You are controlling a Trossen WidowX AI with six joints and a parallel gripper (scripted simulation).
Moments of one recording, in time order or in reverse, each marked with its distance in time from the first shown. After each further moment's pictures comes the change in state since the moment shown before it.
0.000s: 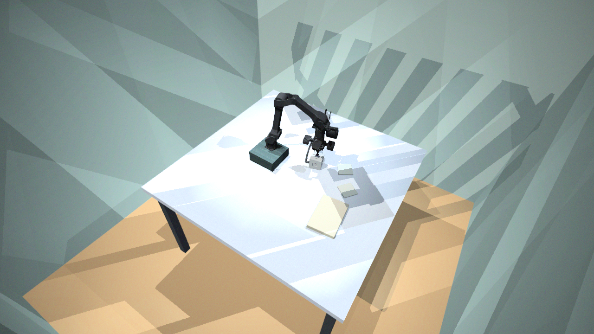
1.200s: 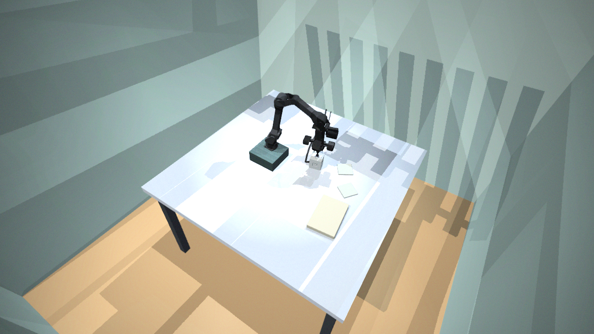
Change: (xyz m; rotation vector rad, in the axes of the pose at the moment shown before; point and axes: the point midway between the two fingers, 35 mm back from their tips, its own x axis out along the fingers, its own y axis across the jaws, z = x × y) arm 0.004 0.000 0.000 0.000 0.001 0.001
